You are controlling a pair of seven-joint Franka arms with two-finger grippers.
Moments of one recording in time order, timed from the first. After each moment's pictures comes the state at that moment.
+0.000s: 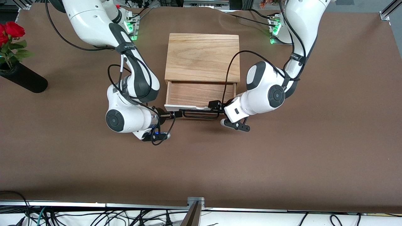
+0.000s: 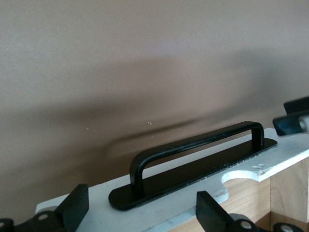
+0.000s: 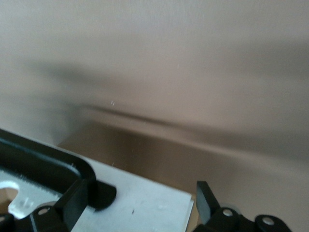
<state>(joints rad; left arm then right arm) -0.43 0.58 -0.10 -1.60 -0.56 2.22 -0.03 0.43 0.76 0.00 -1.28 0.50 1.82 0.20</state>
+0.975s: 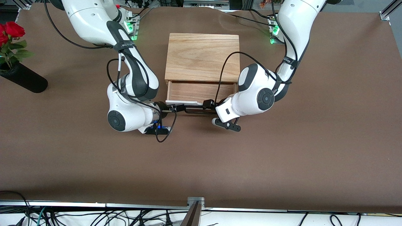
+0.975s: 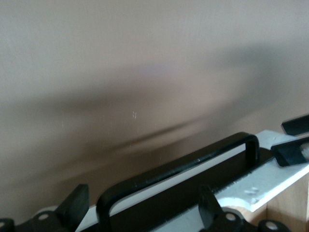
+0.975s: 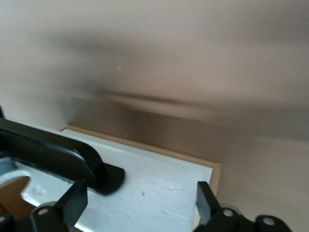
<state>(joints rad) -0.46 0.64 -0.10 -1.53 -0.57 2.10 -0.03 0.43 0.73 0.02 -1.34 0.58 1.76 0.24</state>
